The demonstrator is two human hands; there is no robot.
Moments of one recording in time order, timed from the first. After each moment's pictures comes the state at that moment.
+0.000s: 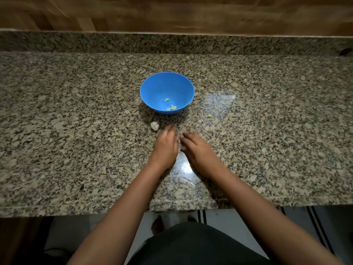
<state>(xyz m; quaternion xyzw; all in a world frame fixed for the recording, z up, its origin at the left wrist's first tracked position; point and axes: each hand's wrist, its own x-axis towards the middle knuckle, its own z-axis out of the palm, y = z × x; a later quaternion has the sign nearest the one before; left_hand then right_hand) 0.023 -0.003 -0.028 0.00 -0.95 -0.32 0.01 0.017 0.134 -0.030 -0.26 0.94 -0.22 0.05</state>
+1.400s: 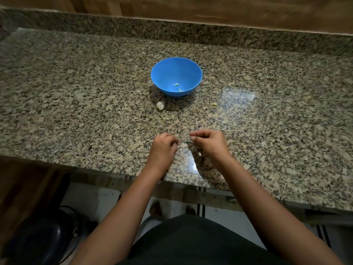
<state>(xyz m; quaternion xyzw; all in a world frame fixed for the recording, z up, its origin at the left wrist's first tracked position) 0.103 0.026 -0.020 0.11 -0.93 -0.33 0.10 0.051 0.164 0.018 0.04 0.76 -0.61 0.22</state>
